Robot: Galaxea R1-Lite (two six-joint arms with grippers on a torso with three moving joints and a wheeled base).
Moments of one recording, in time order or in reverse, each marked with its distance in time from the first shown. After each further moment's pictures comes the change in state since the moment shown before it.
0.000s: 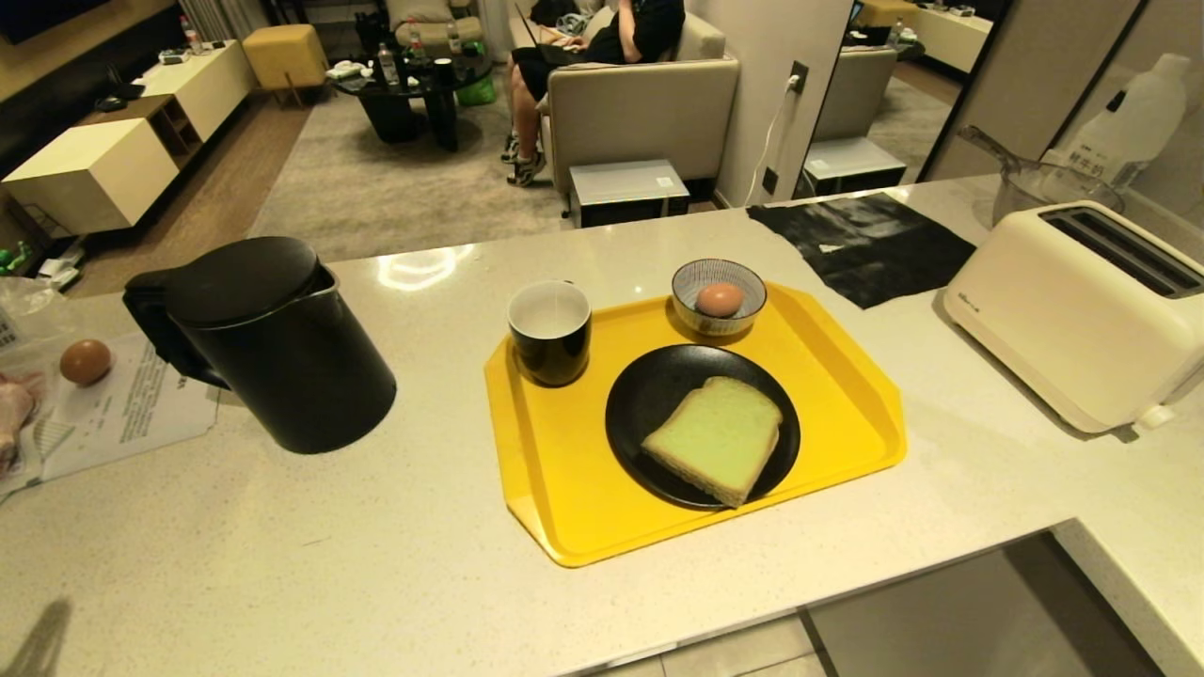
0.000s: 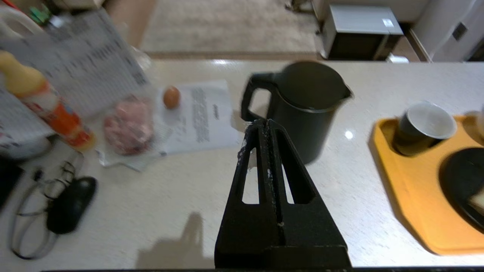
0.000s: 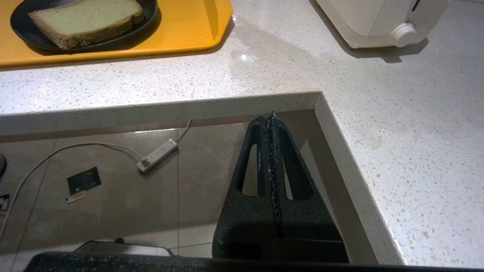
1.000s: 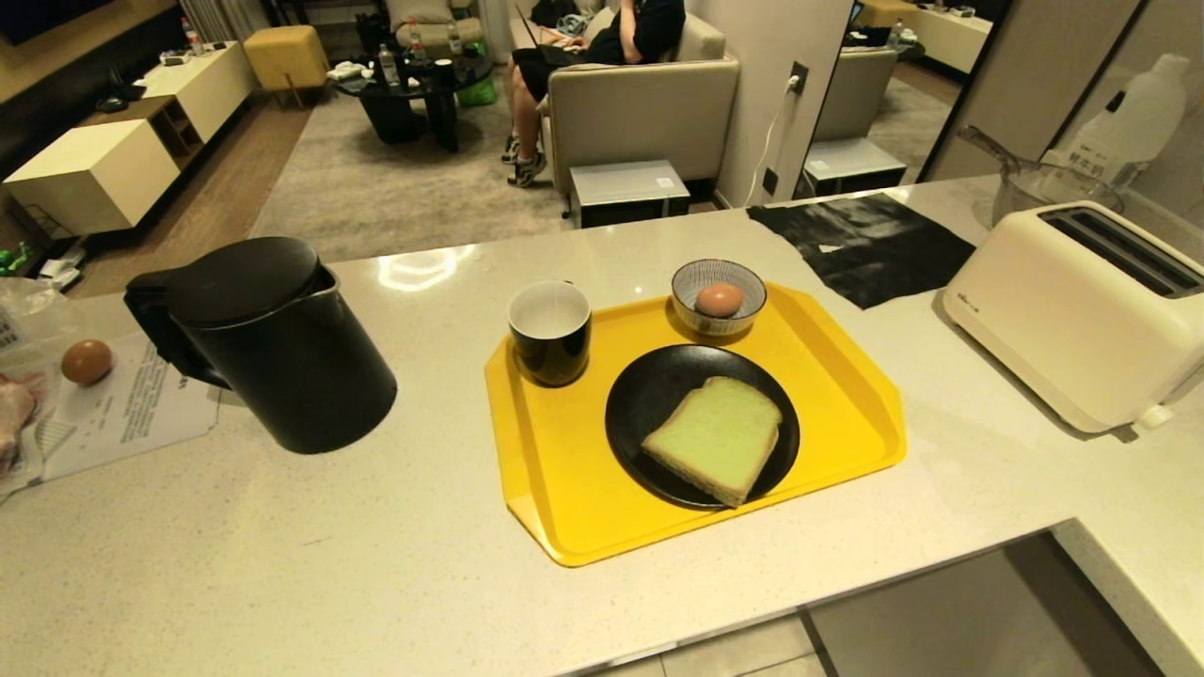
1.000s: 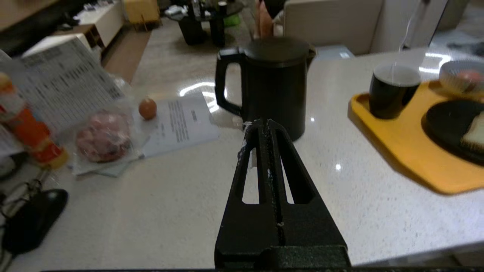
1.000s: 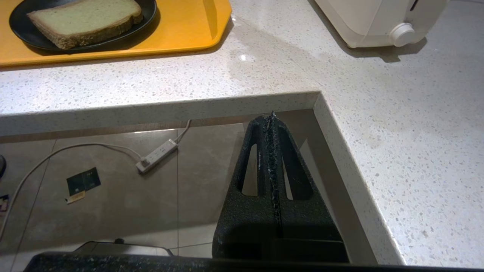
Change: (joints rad) left arm 0.026 -0.623 0.725 -0.329 -0.167 0.120; right arm 0.000 0.000 0.000 0.000 -0.001 0.000
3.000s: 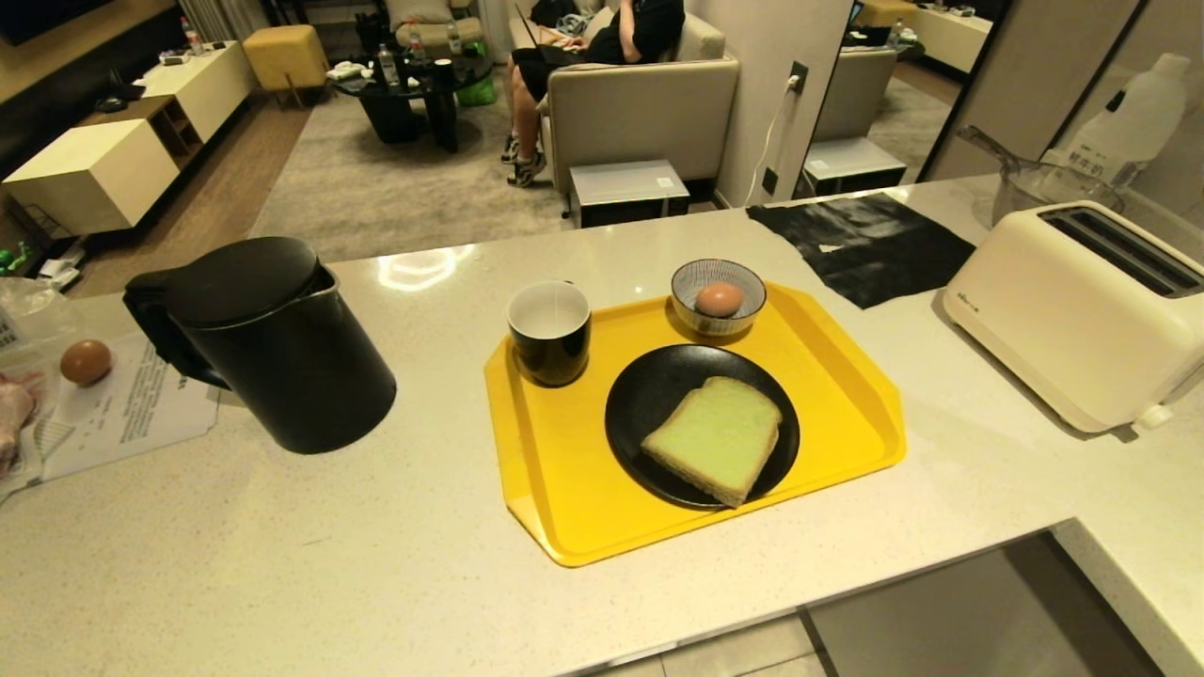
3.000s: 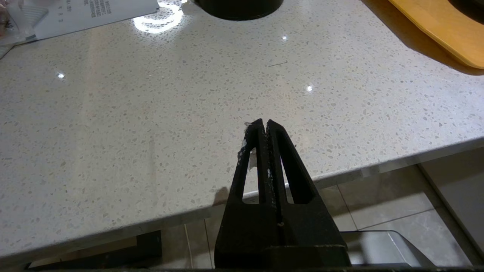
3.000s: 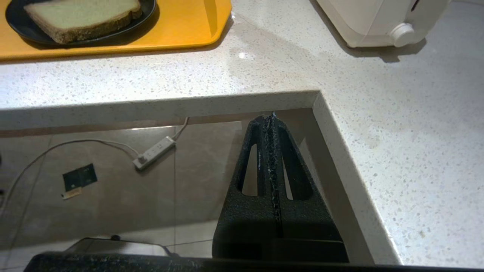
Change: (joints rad) left arm -0.001 -0.029 0.544 -0.234 -0.096 -0.062; right arm 0.000 0.004 0.000 0.004 0.001 -0.012
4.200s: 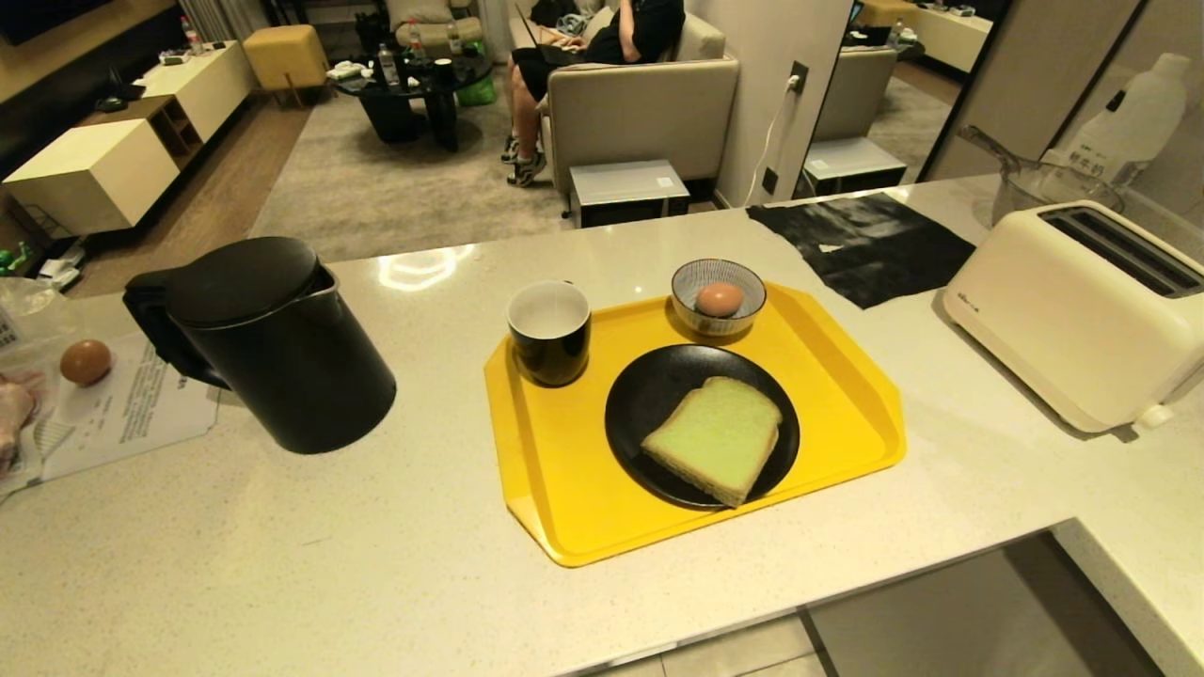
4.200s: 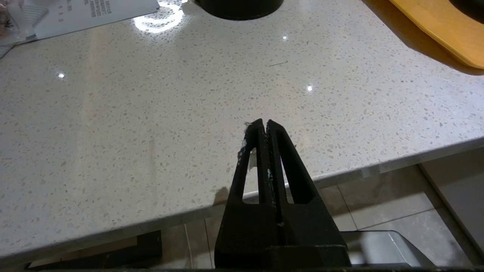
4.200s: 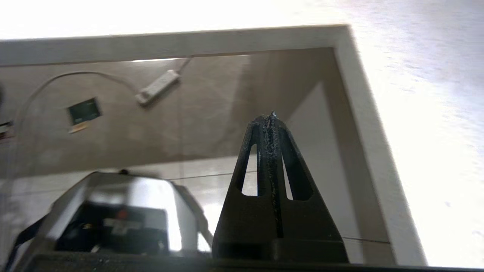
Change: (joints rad) left arm 0.000 0.000 0.000 0.000 0.000 0.000; right arm 0.006 0.260 0.000 0.004 -0.007 -0.021
